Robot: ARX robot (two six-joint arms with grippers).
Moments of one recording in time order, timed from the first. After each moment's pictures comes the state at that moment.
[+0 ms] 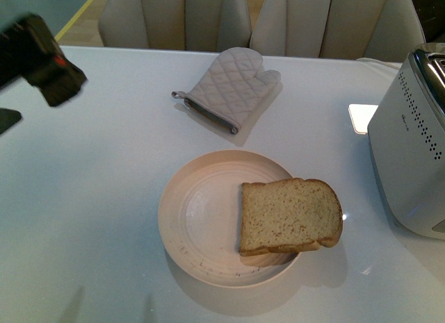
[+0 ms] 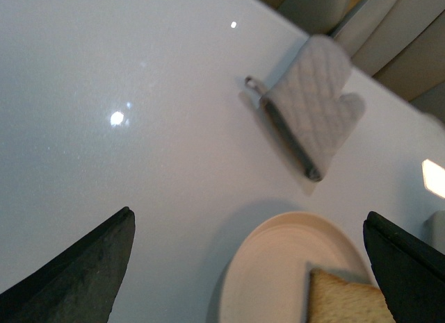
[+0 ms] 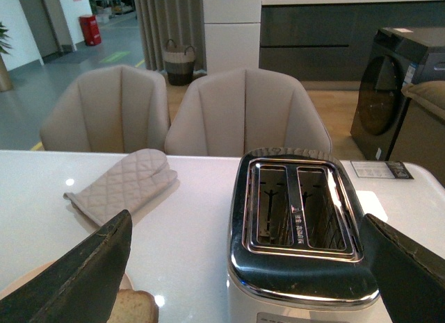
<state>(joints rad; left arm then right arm) -0.19 1.60 0.50 0.56 0.00 -0.55 0.00 0.01 0.02 0.00 0.00 0.00</state>
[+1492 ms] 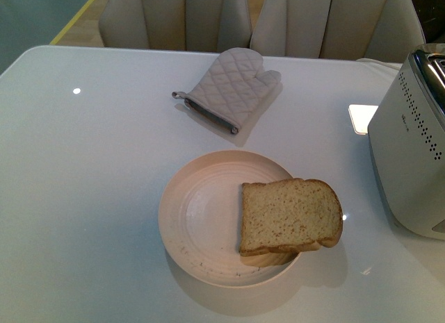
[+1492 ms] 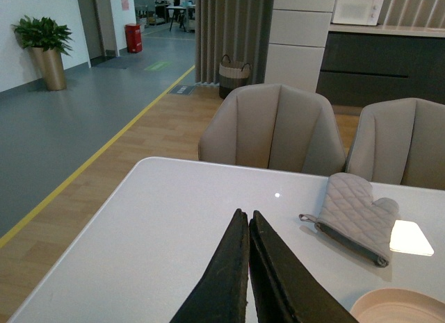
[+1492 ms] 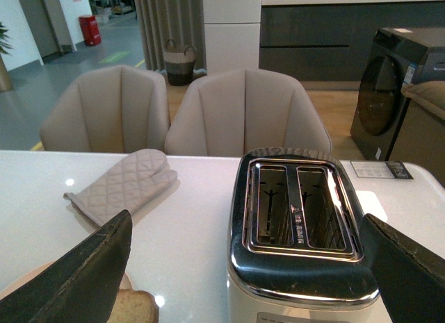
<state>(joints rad) 0.00 0.19 0.01 0.19 0.00 -0.01 0.00 0.01 0.02 0.00 0.00 0.00</state>
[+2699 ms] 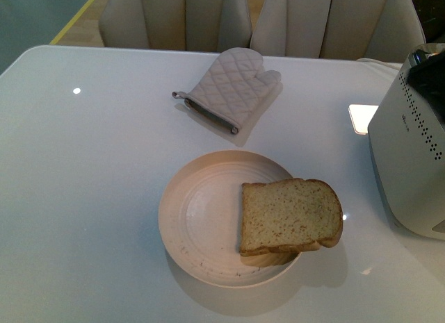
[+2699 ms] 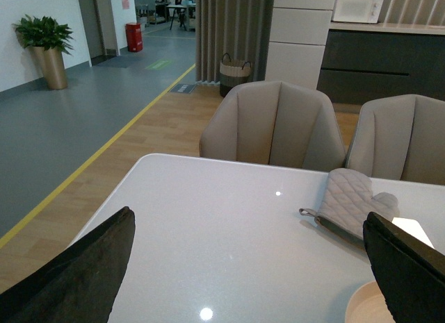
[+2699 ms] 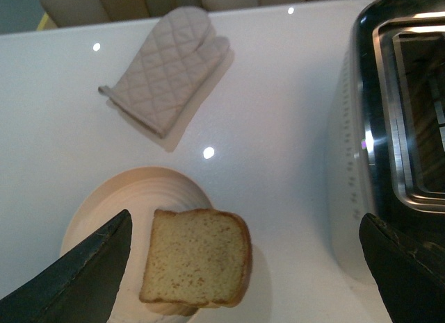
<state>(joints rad) 0.00 0.01 0.01 0.00 0.00 -0.01 0.35 1.15 0.45 0.17 0.20 0.30</state>
